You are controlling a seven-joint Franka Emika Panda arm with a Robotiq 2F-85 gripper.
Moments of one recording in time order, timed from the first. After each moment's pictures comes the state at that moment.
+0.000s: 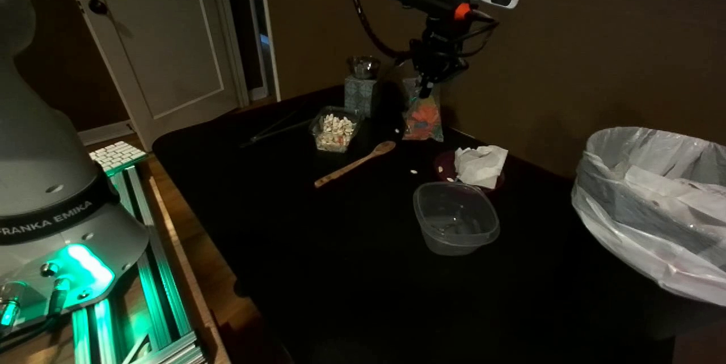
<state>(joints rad) -0.20 0.27 -0.09 -1.89 0.10 2.02 -0.30</state>
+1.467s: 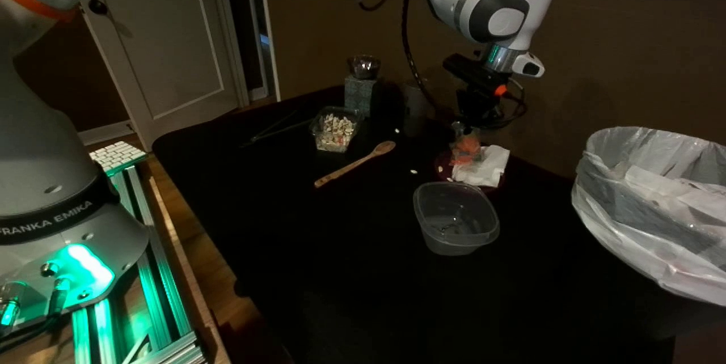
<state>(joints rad) -0.22 0.94 -0.05 -1.15 0.17 2.04 -0.23</state>
